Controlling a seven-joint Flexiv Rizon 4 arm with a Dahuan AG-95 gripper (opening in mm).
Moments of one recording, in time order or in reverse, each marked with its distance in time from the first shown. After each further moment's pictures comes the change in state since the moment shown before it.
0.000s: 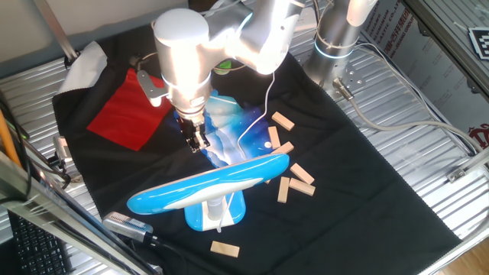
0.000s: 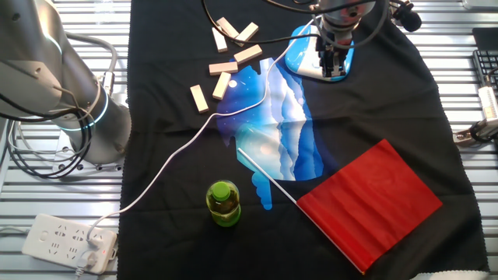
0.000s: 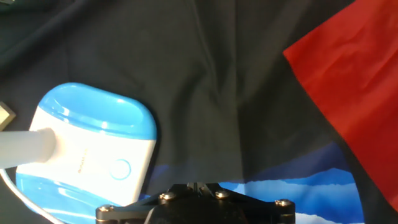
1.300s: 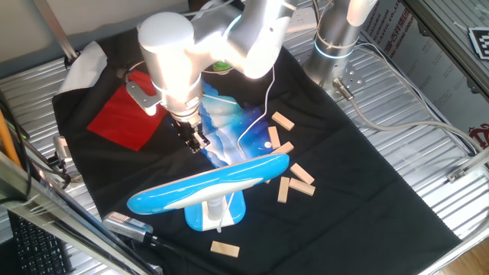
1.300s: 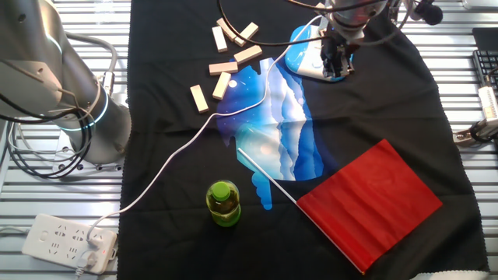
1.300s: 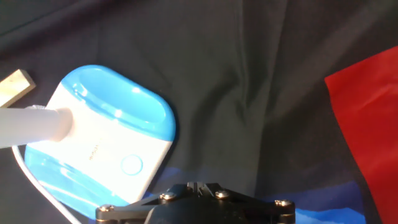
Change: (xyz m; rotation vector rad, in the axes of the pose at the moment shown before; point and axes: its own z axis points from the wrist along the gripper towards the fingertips) arm -0.001 -0.001 0.001 -0.018 0.070 -0.190
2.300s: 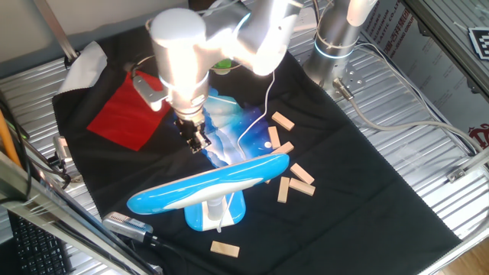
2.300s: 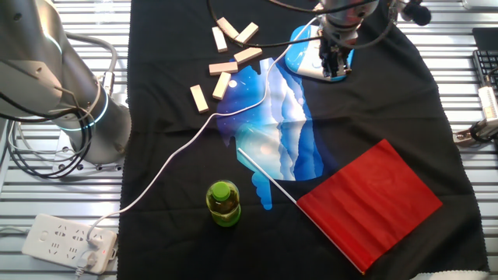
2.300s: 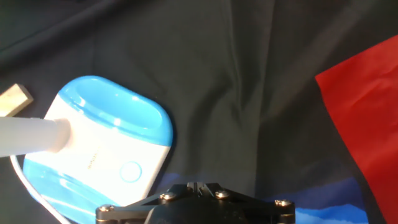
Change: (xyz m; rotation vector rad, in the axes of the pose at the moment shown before) arm -0.009 0.004 0.003 0.009 -0.033 0.047
